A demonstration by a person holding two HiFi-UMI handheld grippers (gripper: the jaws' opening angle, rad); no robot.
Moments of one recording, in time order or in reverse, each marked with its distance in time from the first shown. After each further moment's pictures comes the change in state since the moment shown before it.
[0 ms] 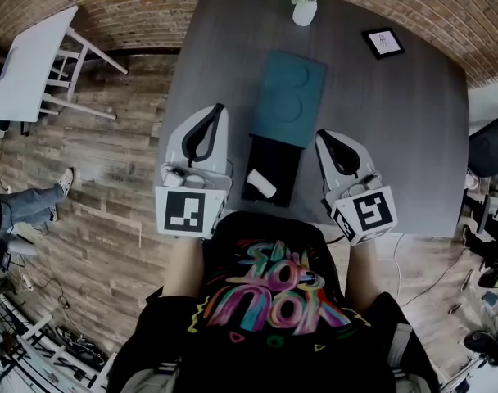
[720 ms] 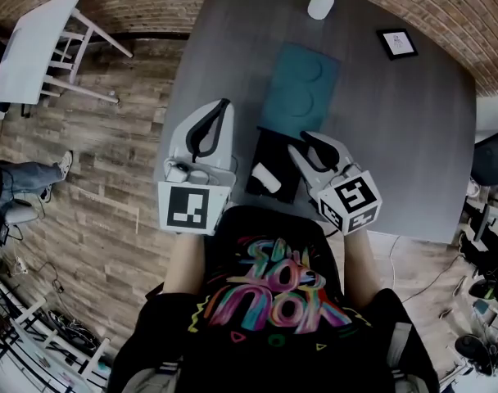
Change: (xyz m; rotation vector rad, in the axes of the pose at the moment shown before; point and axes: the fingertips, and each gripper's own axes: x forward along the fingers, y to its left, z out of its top) left arm -0.006 0.009 -0.017 -0.019 0.025 0.031; right arm 0.041 0.049 -0.060 0.088 0.187 0.215
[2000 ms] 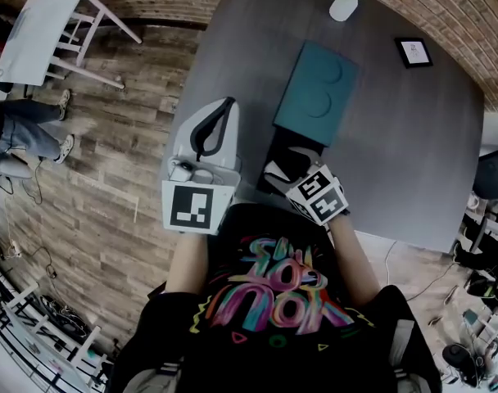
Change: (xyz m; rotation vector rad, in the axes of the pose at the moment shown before) left arm -0.020 0.028 -0.013 -0.036 0.006 0.050; right arm 0.065 0.068 -0.115 -0.073 0.443 0.218
